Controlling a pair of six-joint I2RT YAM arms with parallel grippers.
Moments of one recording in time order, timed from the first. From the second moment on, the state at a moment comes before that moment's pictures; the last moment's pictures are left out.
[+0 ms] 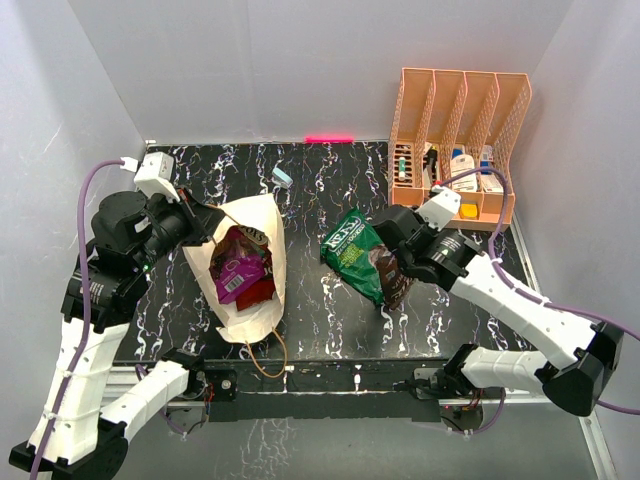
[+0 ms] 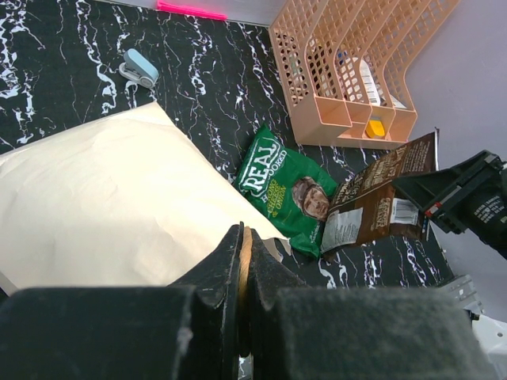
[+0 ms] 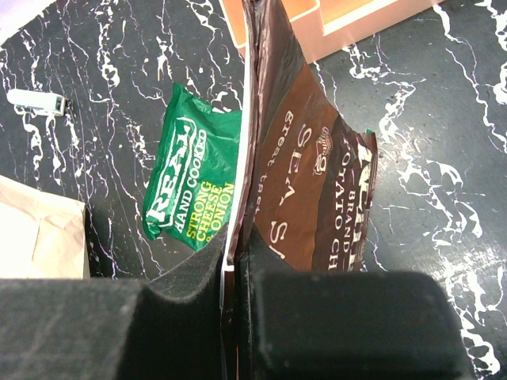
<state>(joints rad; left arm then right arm) -0.32 0.84 1.33 -0.79 0.12 -0.43 0.78 1.15 1.14 -0.87 0.78 1.11</state>
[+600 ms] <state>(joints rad) -0.32 0.84 1.34 -0.80 0.11 -0.43 0.65 1.38 1.14 -0.59 0.61 1.04</state>
